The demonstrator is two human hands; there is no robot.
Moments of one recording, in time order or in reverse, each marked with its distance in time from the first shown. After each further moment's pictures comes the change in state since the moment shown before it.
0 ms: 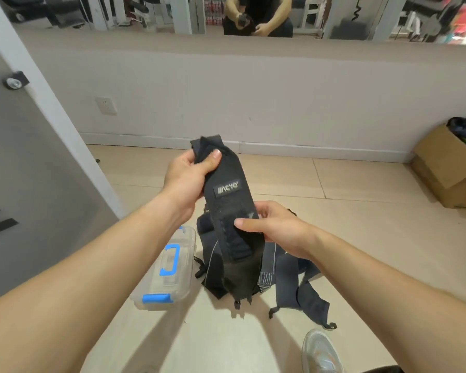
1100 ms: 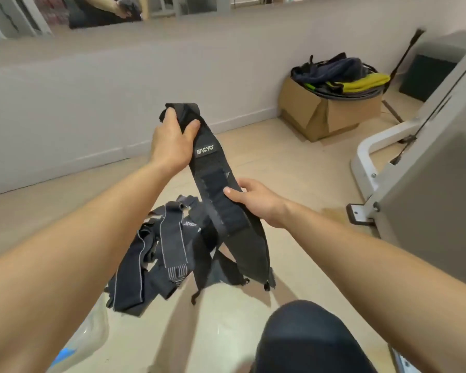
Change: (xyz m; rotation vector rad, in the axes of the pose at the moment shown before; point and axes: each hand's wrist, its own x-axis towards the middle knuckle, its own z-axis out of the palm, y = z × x) left_hand 0.007 -0.053 0.282 0.861 -0.242 0.398; right_hand -0.147 0.088 -0.183 0.069 0.545 0.090
